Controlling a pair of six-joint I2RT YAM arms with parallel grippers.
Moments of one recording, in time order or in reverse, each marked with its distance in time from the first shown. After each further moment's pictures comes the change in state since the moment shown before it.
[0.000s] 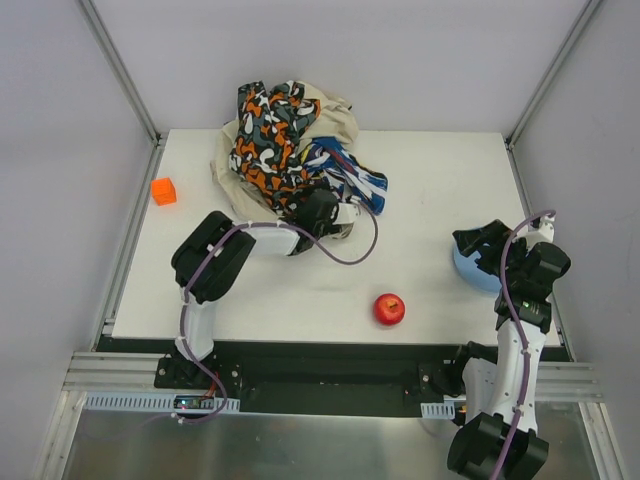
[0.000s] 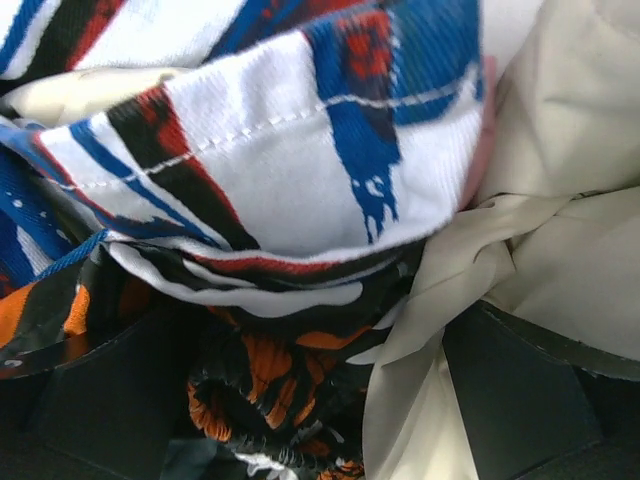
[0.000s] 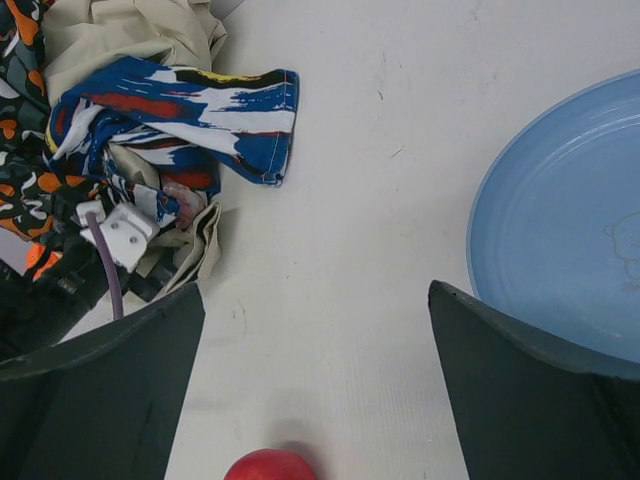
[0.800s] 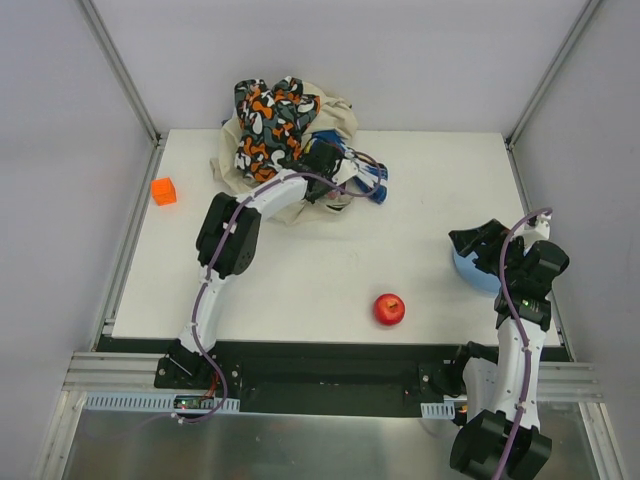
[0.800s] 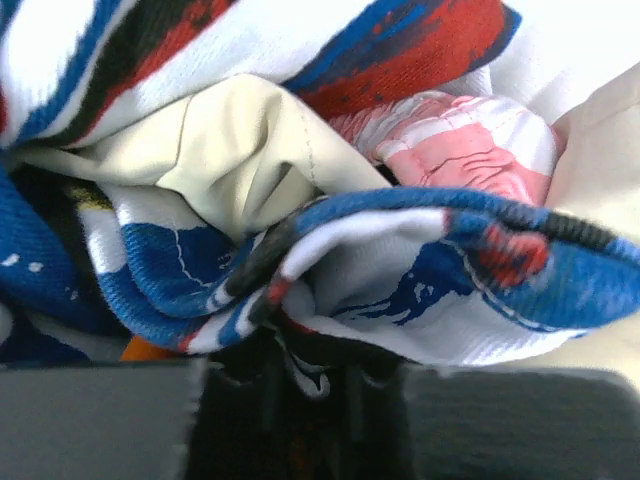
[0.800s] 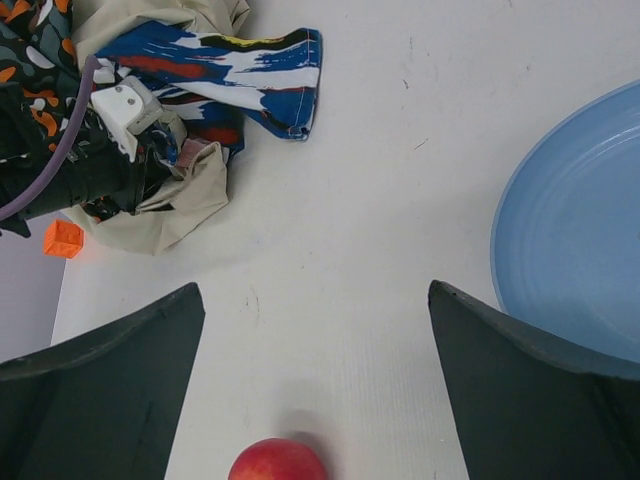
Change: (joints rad) left arm 0.145 0.324 0.753 -0.733 0.212 -0.343; right arm 0.010 0.020 0.000 0.019 -0.047 -0.001
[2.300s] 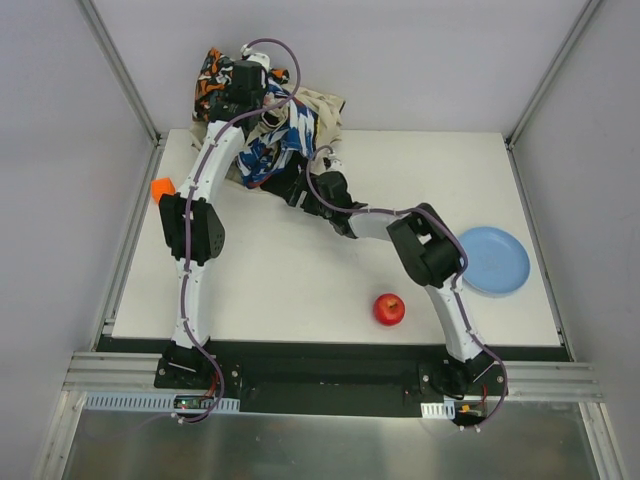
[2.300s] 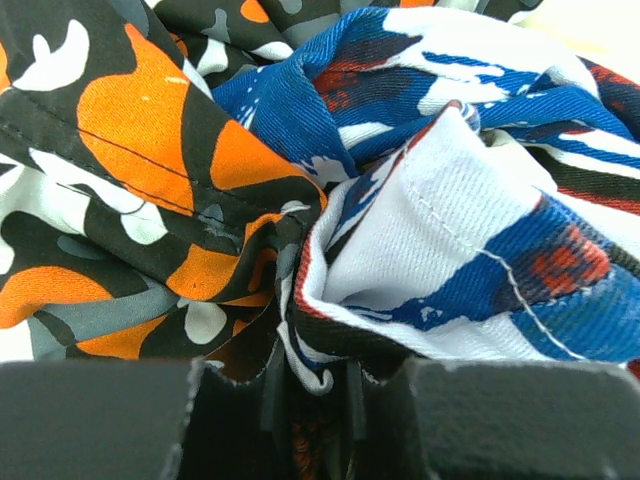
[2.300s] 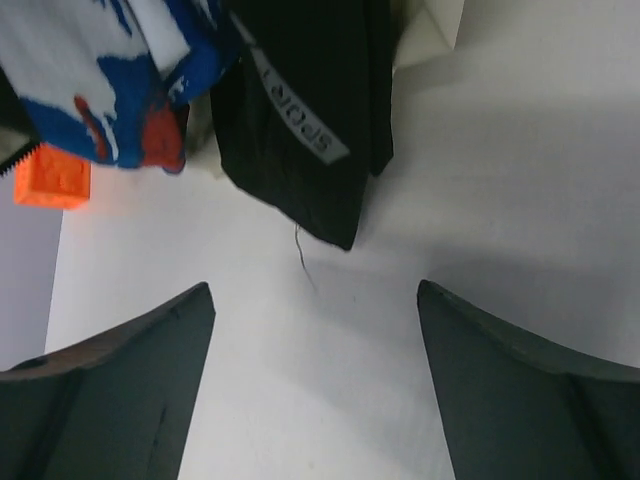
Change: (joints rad) left arm 0.327 -0.009 0.534 -0.097 -0.146 -0.439; right arm 1.072 1.584 0.992 0.535 0.621 0.311
